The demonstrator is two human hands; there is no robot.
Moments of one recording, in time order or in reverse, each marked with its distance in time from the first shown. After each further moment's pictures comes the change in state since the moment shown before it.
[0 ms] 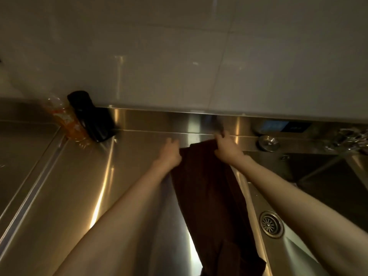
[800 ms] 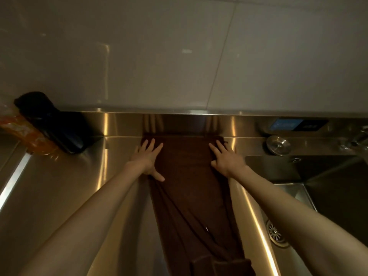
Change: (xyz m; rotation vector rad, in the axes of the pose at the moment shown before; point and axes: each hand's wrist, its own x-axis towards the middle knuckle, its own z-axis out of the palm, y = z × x) left_hand 0.085 -0.073 0.007 0.431 -0.346 0.033; right_hand 0.068 0.044 0.064 -0.251 -0.174 0.025
